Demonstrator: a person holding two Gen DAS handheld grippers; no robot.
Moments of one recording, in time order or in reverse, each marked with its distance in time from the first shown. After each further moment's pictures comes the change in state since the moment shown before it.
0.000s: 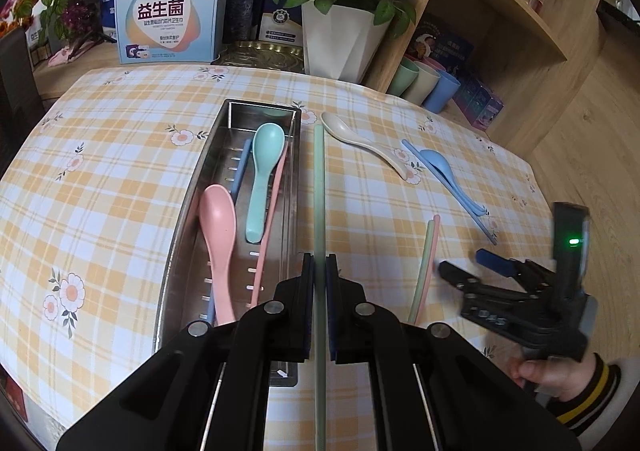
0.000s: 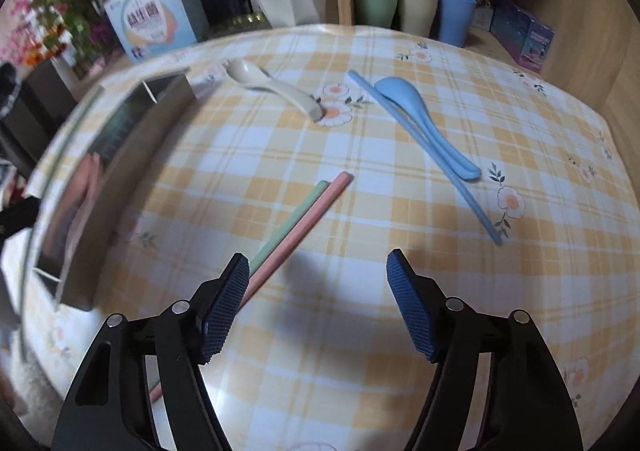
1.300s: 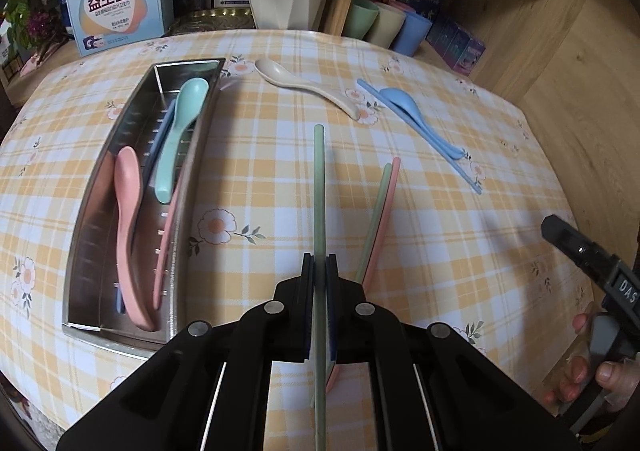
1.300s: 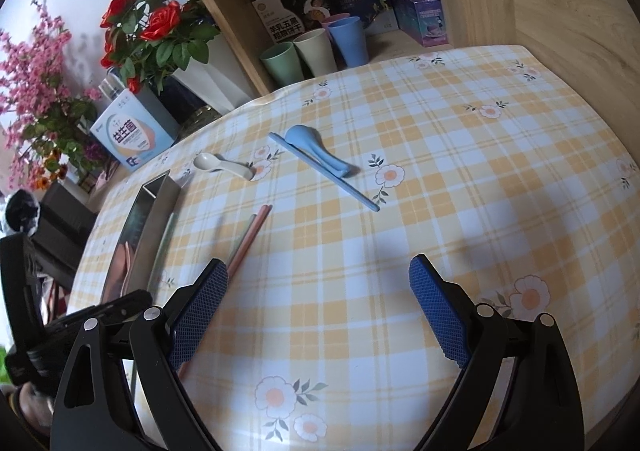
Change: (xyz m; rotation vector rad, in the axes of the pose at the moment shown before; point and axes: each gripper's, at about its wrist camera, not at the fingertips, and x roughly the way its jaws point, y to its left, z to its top) left arm 0.041 -0.071 -0.024 0.088 0.125 0.003; right arm -0.088 -0.101 -0.048 0.350 -0.187 0.130
